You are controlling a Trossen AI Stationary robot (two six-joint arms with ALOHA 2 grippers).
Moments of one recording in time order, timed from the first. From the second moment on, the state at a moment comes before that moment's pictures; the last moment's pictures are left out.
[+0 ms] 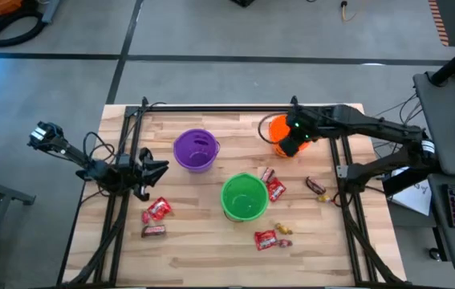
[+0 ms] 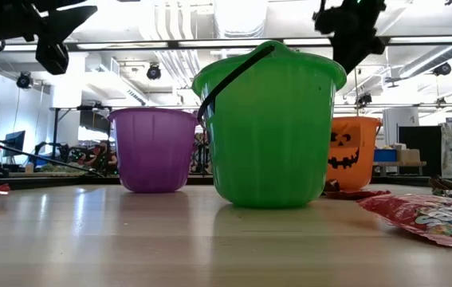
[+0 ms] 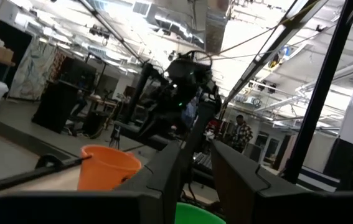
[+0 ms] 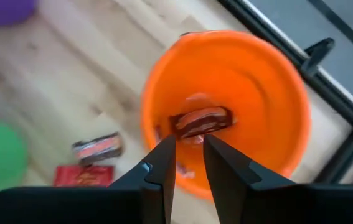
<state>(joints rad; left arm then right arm) -0.53 0.61 0.04 1.05 -0.72 -0.08 -0.27 1.27 1.31 -1.17 0.25 0.45</state>
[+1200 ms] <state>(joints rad) -0.64 1.30 0.90 -0.84 -0.15 -1.14 0.44 1.16 1.15 -1.12 0.27 0.82</state>
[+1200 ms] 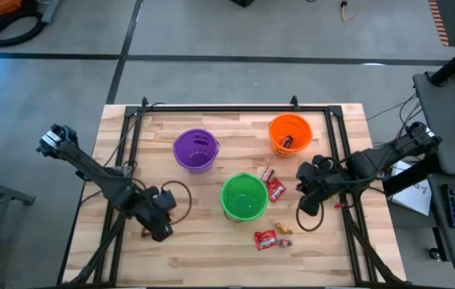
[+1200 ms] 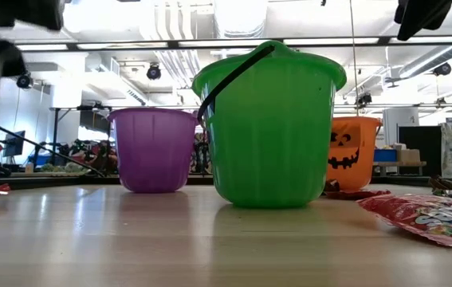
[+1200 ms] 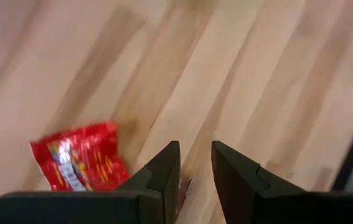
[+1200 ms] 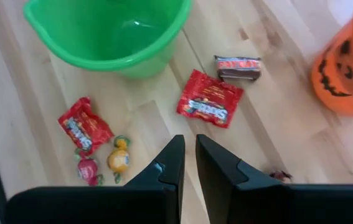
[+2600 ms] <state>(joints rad) -0.52 1.28 0.74 -0.79 -0.09 -1.26 0.53 1.06 0.77 -0.85 0.18 1.01</state>
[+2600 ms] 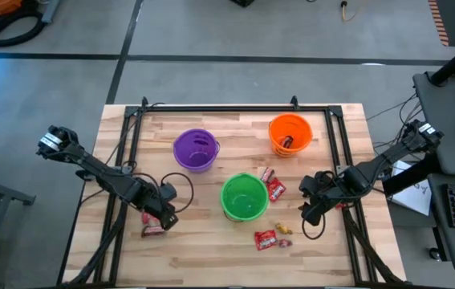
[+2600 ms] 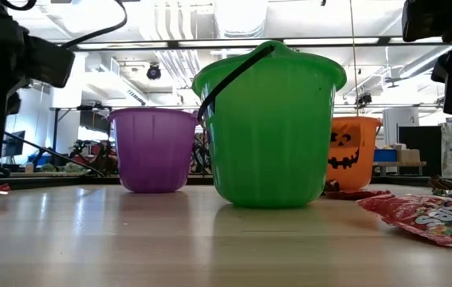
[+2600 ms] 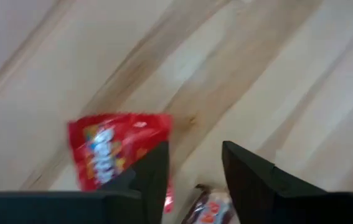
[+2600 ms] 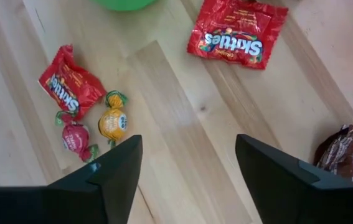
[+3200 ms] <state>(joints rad) -0.52 1.46 0.73 -0.90 -0.13 -1.34 0.53 1.06 0.77 -0.85 0.18 1.04</state>
